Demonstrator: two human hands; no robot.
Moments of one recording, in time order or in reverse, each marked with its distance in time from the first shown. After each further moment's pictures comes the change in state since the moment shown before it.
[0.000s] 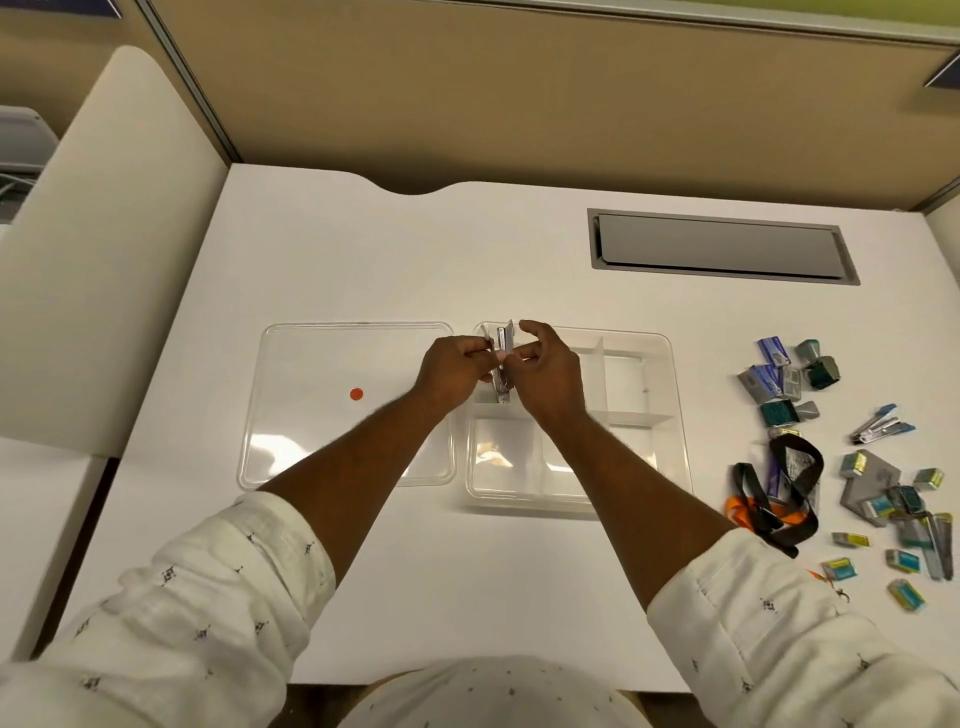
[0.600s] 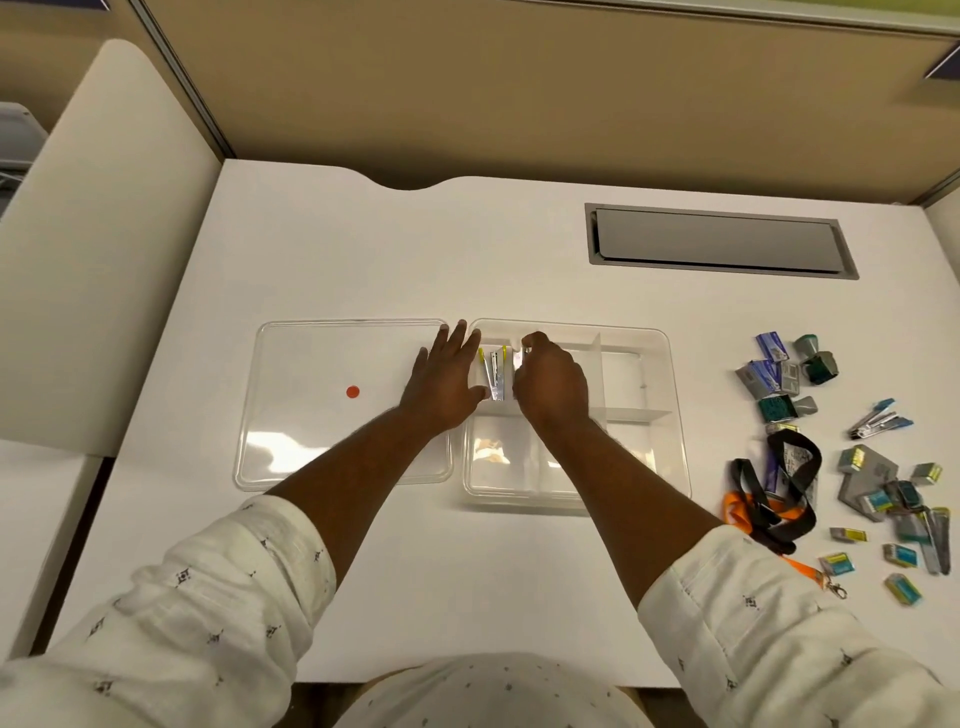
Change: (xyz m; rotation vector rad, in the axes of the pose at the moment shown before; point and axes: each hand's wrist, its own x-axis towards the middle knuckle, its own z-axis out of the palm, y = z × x) left_hand 0.007 -0.040 -0.005 0.977 -0.094 0.249; right_hand 0.003 0.015 -0.001 -0.609 -0.001 -0.081
